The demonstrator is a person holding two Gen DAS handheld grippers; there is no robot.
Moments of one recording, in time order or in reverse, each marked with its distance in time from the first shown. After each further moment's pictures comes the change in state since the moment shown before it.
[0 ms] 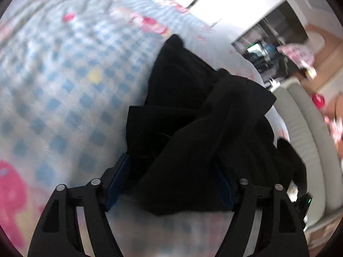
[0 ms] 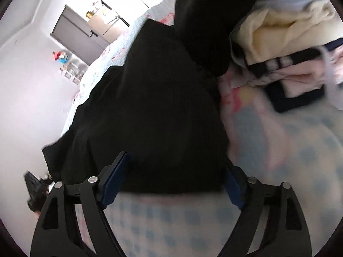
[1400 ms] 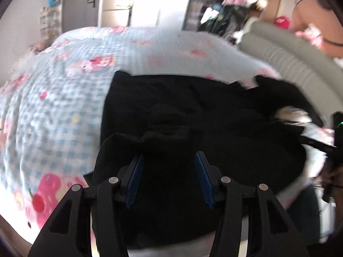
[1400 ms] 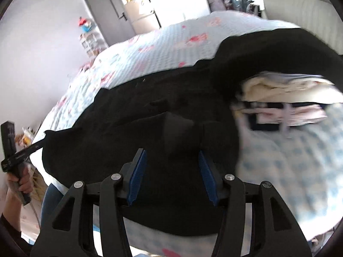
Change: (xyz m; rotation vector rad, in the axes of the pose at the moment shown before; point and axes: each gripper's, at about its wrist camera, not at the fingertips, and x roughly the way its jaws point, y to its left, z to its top) left arm -0.066 -0.099 -0.060 0.511 0.008 0.133; right arm -0.154 0.032 -0.056 -0.411 -0.023 -0.112
